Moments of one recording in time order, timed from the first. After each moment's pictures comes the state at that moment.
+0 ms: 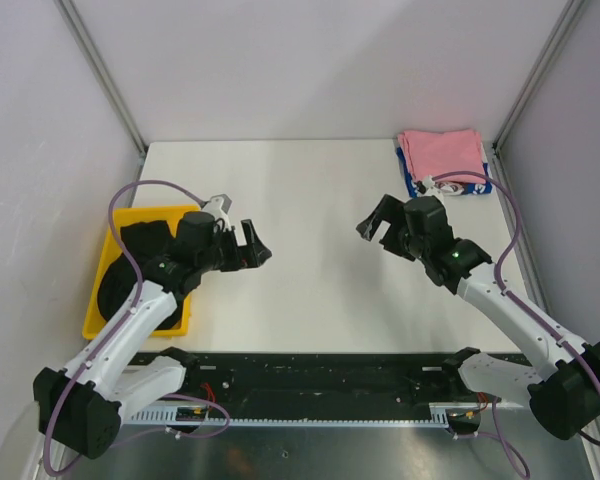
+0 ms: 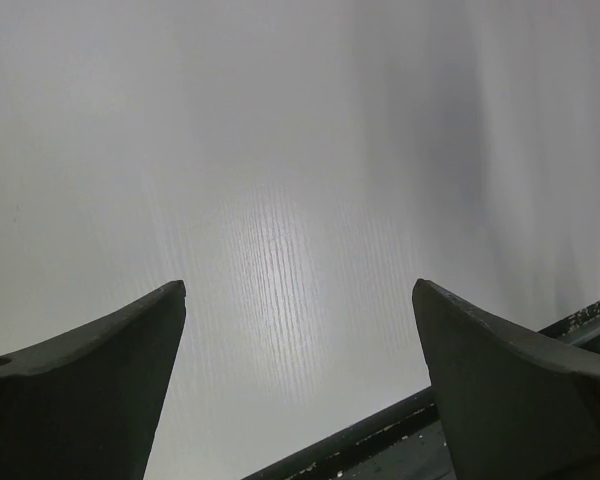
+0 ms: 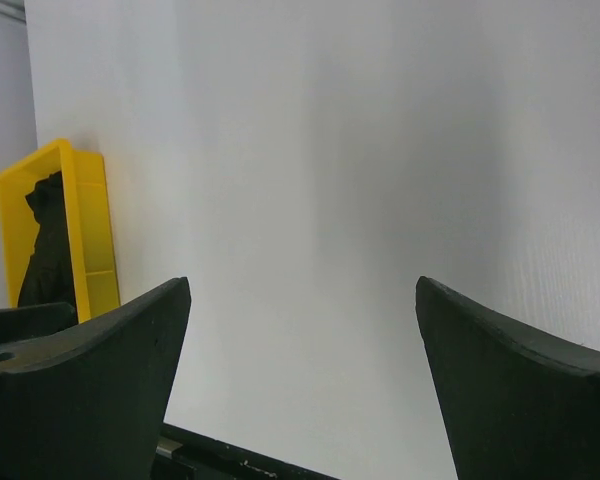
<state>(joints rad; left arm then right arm) -0.38 0.98 0.78 -0.44 0.16 -0.48 0.53 1.10 0.93 -0.40 0.11 0.83</state>
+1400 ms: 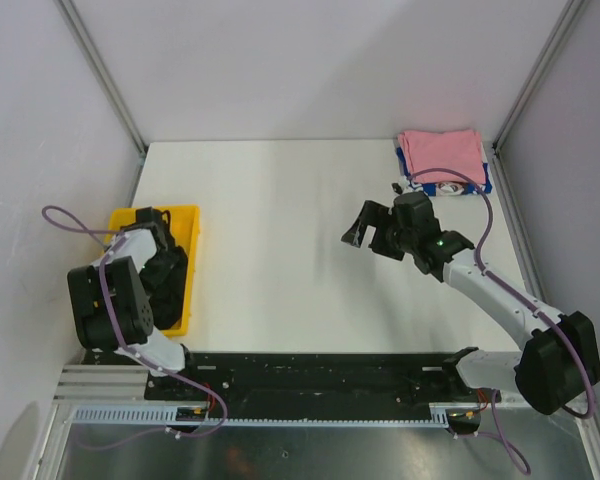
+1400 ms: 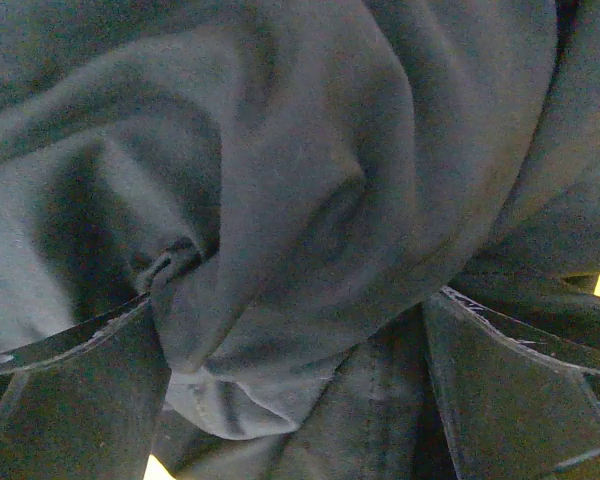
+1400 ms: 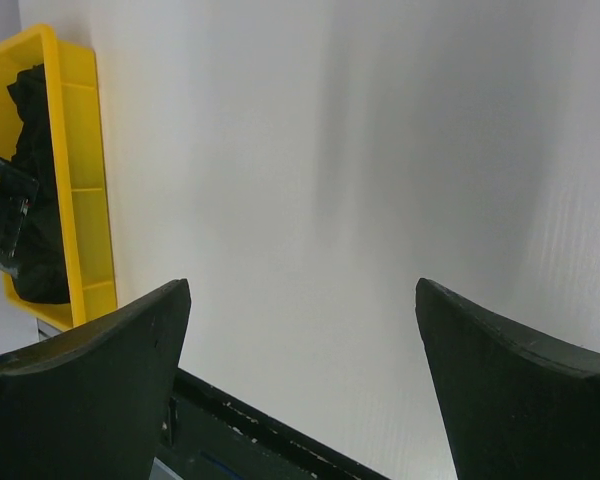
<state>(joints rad) 0.25 1.55 0.87 -0.70 -0.48 -0.86 0.49 1.24 0.93 -0.33 -0.13 0.72</state>
